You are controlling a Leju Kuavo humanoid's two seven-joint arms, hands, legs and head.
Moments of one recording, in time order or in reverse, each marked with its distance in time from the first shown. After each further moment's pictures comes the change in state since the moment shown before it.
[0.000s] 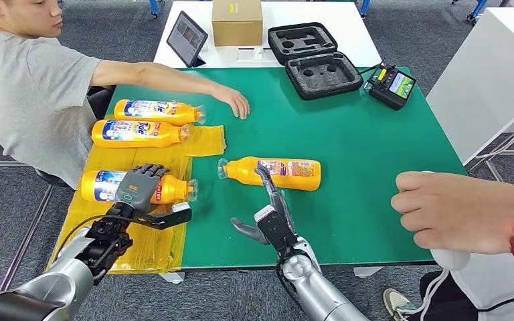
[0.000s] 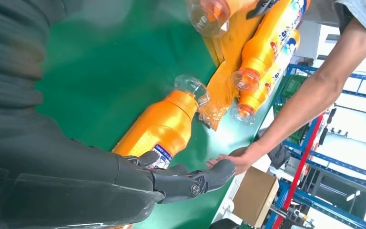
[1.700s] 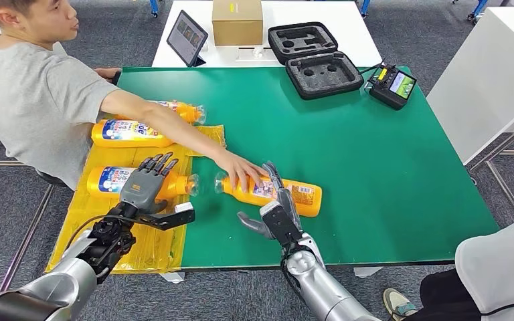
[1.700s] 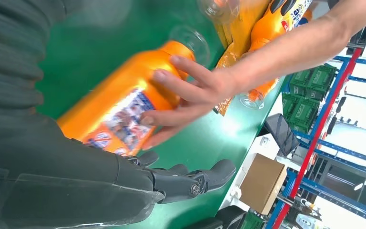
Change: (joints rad) left arm 0.003 -0.028 0.006 -0.007 0.124 0.097 -0.149; right arm -0.028 -0.016 -0.001 0.032 -0.022 -0.041 0.000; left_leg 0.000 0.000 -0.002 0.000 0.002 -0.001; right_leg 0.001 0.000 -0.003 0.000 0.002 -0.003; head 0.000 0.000
